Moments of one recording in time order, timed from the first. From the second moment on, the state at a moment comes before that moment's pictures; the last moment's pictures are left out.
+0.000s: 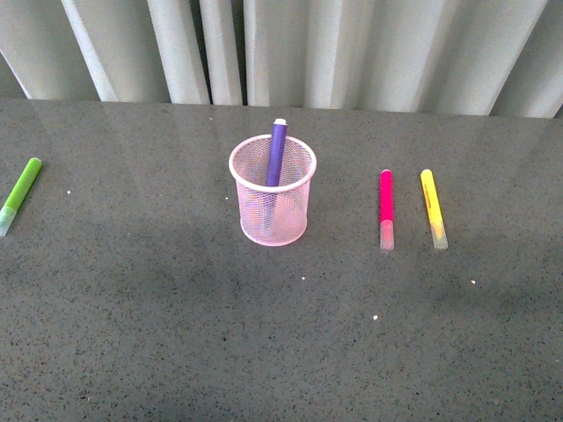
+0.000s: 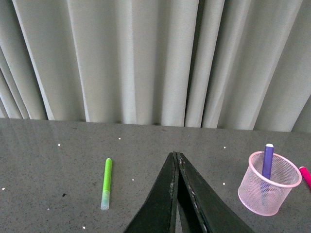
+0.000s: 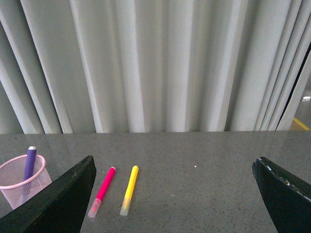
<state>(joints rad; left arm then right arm) 0.00 0.24 0.01 0.25 0.00 -0.01 0.00 0.00 0.02 0.00 0.00 0.00</state>
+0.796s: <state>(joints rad) 0.00 0.00 0.01 0.00 0.00 -0.01 0.00 0.00 0.02 0.00 0.00 0.00</state>
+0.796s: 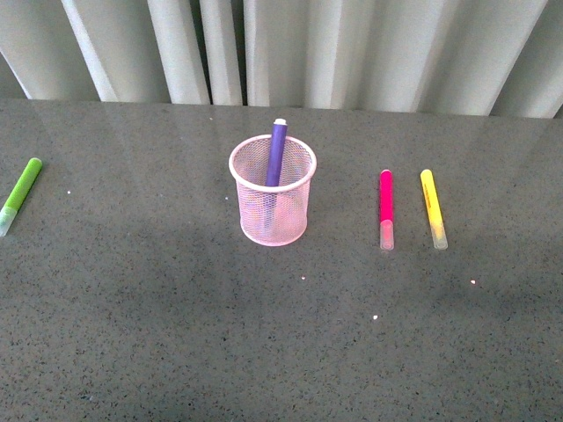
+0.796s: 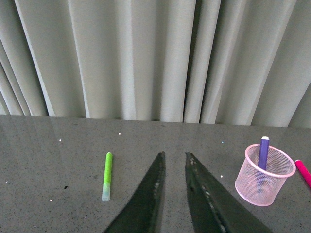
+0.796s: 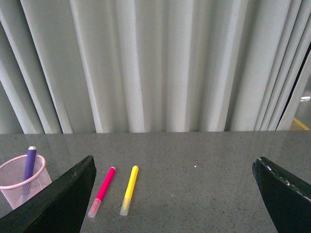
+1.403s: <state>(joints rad) 0.00 0.00 0.01 0.00 0.00 -0.01 -0.13 0.78 0.22 0.20 0.20 0.18</state>
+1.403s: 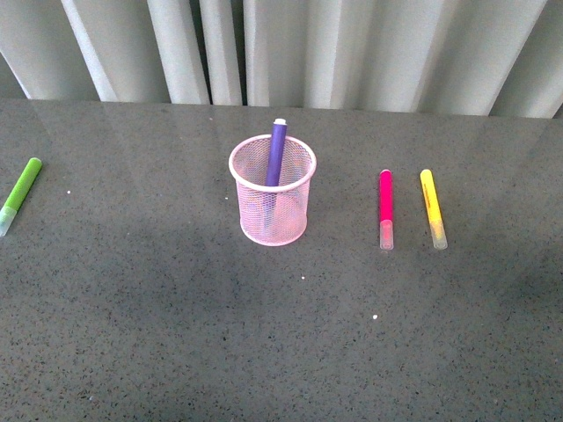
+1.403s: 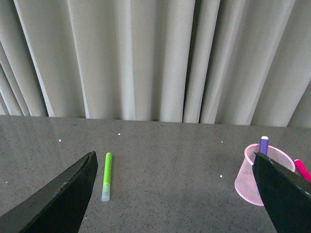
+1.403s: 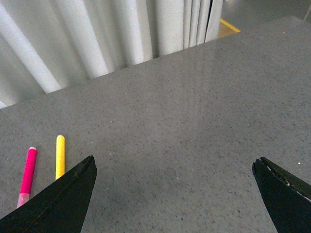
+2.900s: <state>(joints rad) 0.00 0.00 0.01 0.00 0.00 -0.01 0.32 2.29 1.34 0.05 0.26 0.39</state>
